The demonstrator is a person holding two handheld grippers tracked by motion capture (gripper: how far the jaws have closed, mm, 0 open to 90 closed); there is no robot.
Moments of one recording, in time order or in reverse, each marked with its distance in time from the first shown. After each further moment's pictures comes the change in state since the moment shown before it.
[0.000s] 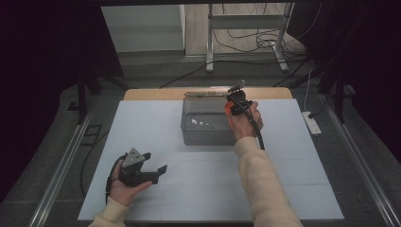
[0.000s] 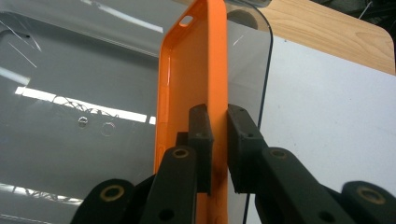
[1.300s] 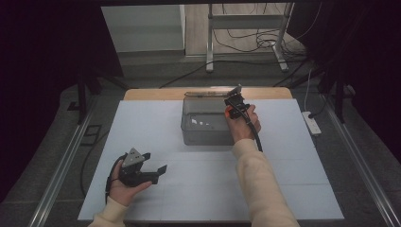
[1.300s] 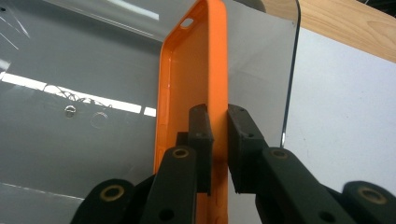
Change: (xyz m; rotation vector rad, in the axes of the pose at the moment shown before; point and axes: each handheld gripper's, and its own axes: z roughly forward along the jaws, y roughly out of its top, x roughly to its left) left arm 0.001 0.000 0.000 0.003 0.000 0.003; right arm 0.007 -0.006 0.017 0.041 -0.023 -0.026
